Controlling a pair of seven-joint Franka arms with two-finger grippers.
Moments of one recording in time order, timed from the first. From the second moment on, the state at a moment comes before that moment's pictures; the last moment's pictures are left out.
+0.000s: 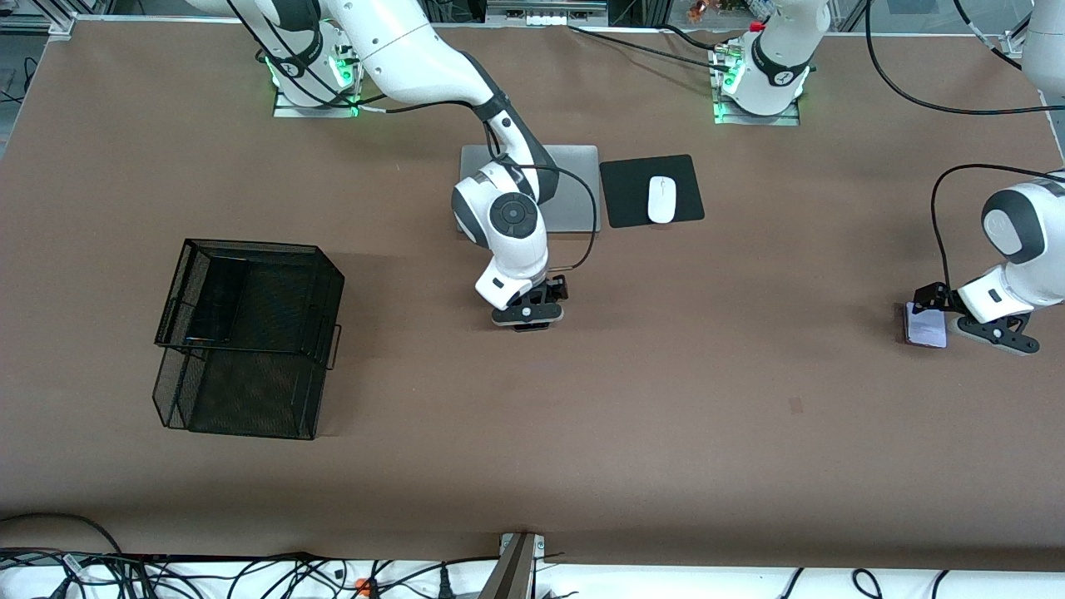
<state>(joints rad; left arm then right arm) 0.47 0.52 -0.04 -1.93 0.09 2.47 0.71 0.94 0.92 -0.23 -1.39 0.22 2.39 0.59</state>
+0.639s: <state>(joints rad) 0.50 0.58 -0.04 -1.94 0.01 2.60 0.71 0.95 0.92 -0.23 -1.39 0.21 2.38 0.59</state>
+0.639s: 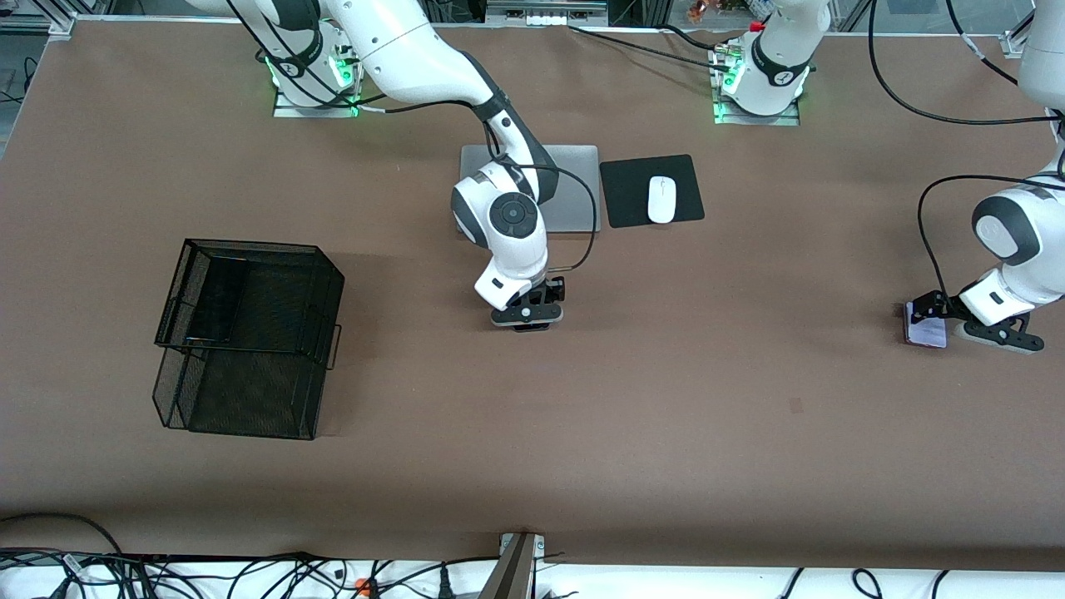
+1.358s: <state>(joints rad) 0.50 0.63 -0.05 -1.95 -0.06 2.67 0.71 0.93 0.64 -0.58 -1.41 0.22 1.83 0.39</state>
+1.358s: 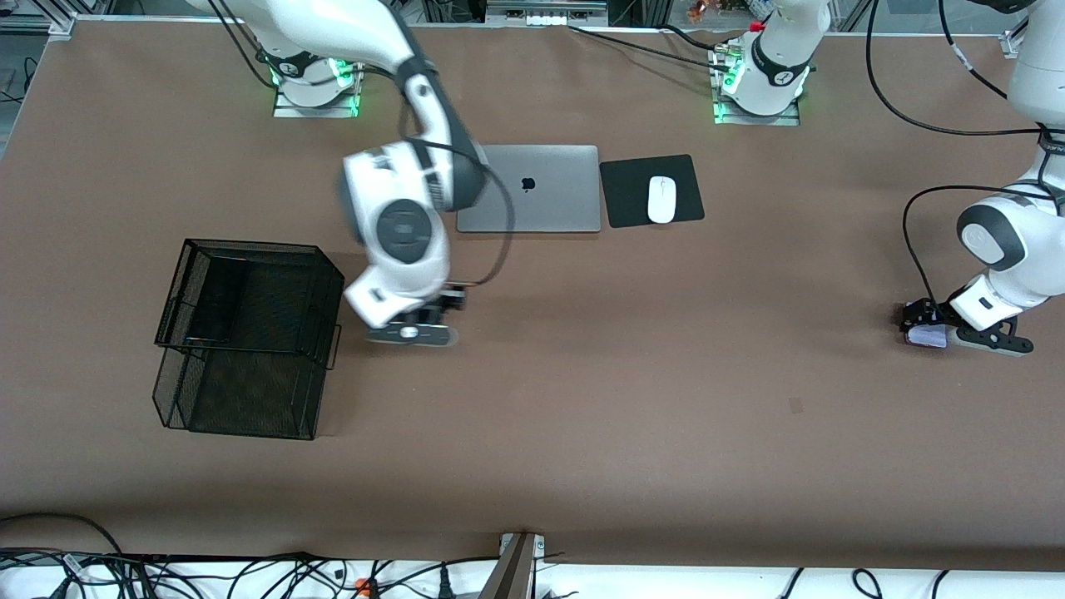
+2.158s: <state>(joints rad) 0.48 0.63 -0.06 -1.92 -0.15 2.62 0.61 0.89 0.46 -0.83 -1.78 0.27 1.94 0.05</state>
